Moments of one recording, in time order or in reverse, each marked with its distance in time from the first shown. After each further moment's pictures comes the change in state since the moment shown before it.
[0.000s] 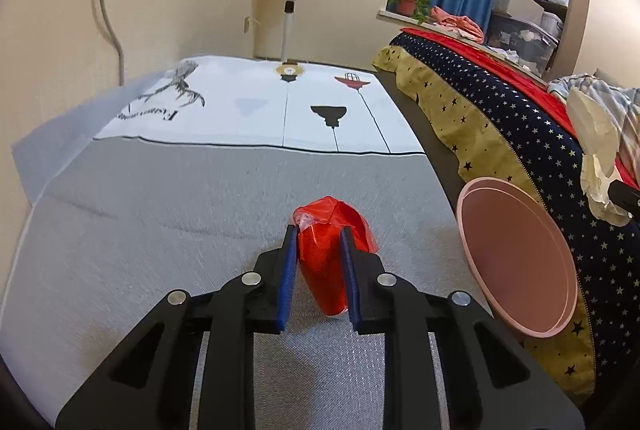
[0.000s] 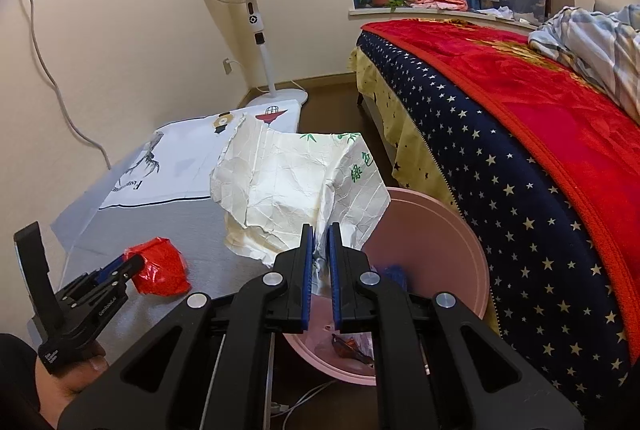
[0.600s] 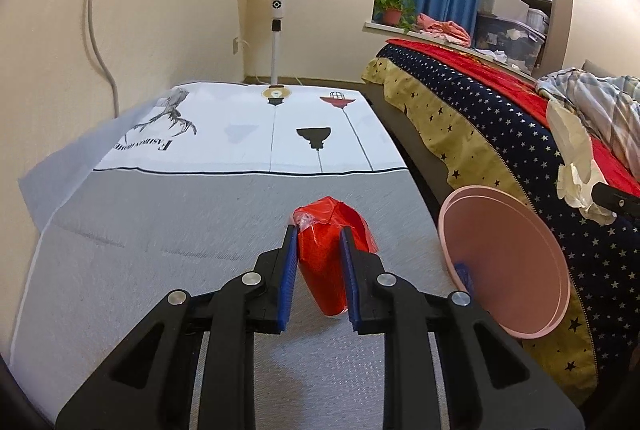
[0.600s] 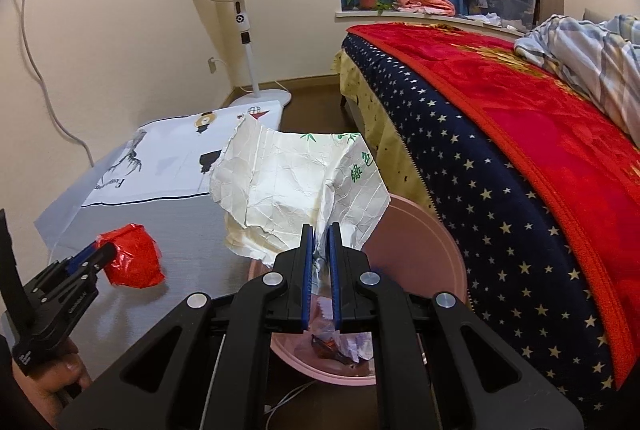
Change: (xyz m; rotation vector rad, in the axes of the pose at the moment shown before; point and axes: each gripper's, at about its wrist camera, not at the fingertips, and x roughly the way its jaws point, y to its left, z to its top) left arm -0.019 -0.014 0.009 0.053 -0.051 -0.012; right arm -0.004 -0.006 0.001 -0.011 -0.004 -0.084
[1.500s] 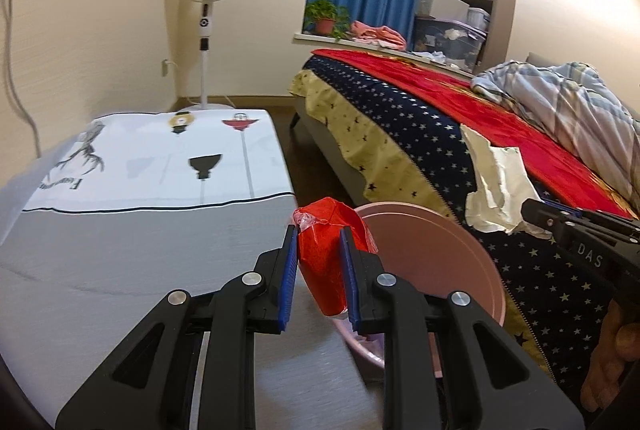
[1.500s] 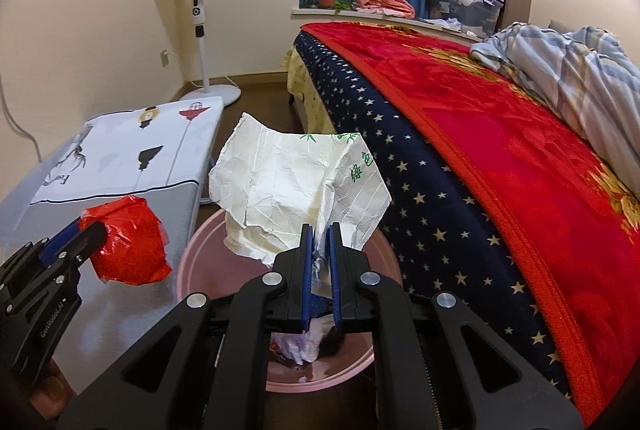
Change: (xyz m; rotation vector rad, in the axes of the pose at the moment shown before) left arm 0.012 -0.098 0.013 0.087 -0.044 -0.203; right arm 0.009 -0.028 0.004 -0.014 0.010 -0.191
